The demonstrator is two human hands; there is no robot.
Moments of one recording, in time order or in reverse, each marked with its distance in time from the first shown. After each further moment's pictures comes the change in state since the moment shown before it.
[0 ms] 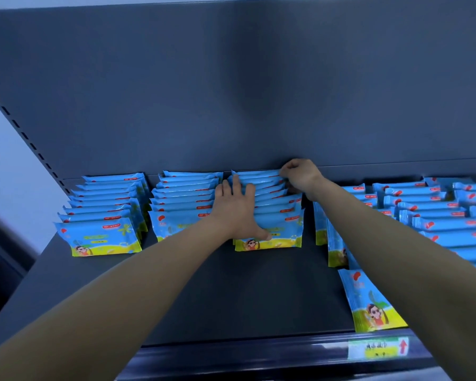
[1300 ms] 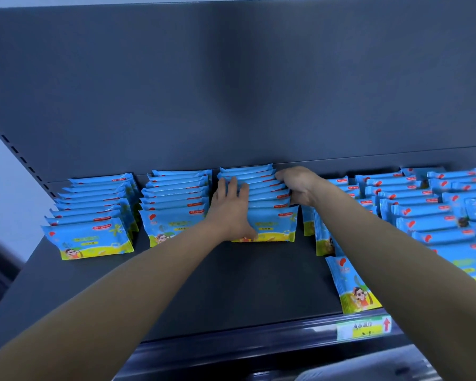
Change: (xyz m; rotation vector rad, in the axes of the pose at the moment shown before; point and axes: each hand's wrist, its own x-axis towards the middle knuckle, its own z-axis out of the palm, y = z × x) left_hand -0.008 0.006 0.009 -0.221 0.042 0.073; right_hand -0.054 -0.008 -0.010 0.330 -0.193 0.309
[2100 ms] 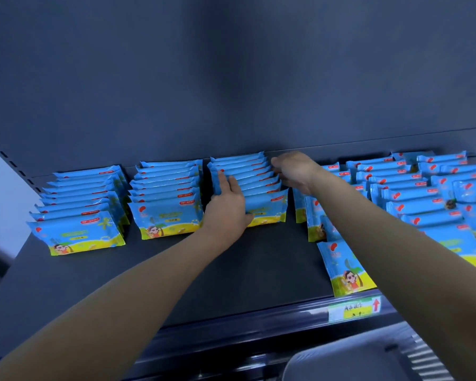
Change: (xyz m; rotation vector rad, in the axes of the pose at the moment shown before) left_hand -0.014 0.021 0.012 0.118 0.138 -0.141; right_hand -0.002 0.003 -0.011 -0.185 0.106 -0.226
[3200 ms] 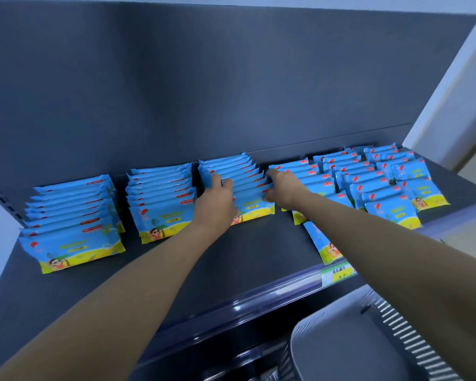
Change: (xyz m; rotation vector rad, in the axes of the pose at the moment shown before) left_hand -0.013 -0.034 -0.003 -0.191 0.104 0.260; right_hand -0.083 0.013 0.023 -0.859 0.162 -0.037
